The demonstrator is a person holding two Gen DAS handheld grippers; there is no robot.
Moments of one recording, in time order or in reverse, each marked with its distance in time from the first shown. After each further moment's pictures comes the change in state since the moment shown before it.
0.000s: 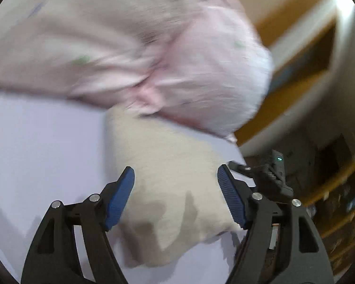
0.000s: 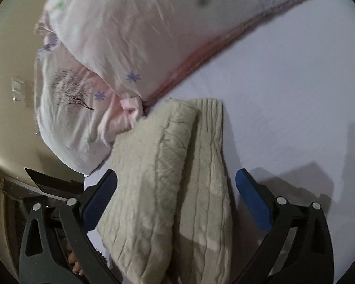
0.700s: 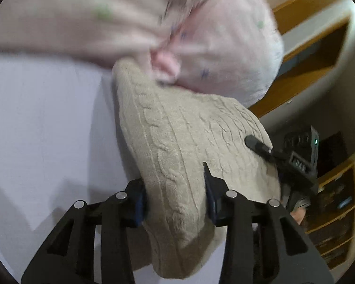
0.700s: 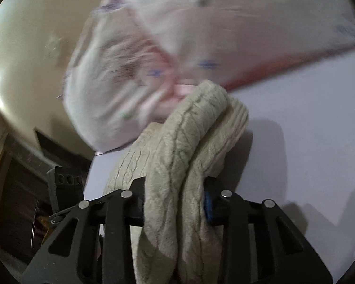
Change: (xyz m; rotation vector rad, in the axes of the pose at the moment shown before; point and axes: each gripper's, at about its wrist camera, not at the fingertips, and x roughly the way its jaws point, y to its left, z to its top) left arm -0.008 0.029 -0.011 0.074 0.047 0.003; right arm 0.016 0.102 -0.032 -0.324 -0.040 0.146
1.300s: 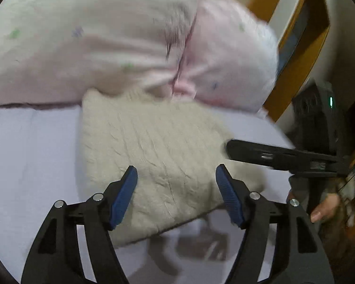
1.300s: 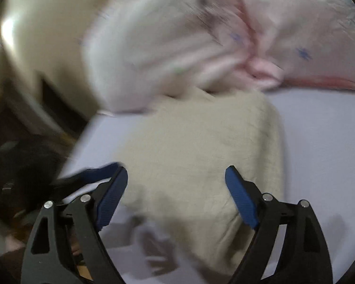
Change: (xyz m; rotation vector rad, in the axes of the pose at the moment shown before) left arm -0.031 -0.017 -0.031 0.251 -0.083 0.272; right arm 0.084 0.069 -0.036 -0.167 0.121 -0.144
